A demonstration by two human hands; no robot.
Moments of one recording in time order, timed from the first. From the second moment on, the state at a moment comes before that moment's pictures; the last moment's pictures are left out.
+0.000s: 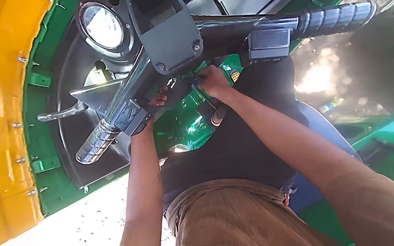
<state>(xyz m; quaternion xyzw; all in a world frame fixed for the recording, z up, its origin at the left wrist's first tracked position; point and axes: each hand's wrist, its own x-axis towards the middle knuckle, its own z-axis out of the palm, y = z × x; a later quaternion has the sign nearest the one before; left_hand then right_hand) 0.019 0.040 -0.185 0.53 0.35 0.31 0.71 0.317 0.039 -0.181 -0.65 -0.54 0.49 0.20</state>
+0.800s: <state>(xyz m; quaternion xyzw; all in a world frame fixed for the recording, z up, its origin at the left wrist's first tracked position) 0.140 0.008 -0.123 0.61 0.76 0.15 0.18 0.317 0.045 -0.167 -0.64 -0.58 0.48 0.13</state>
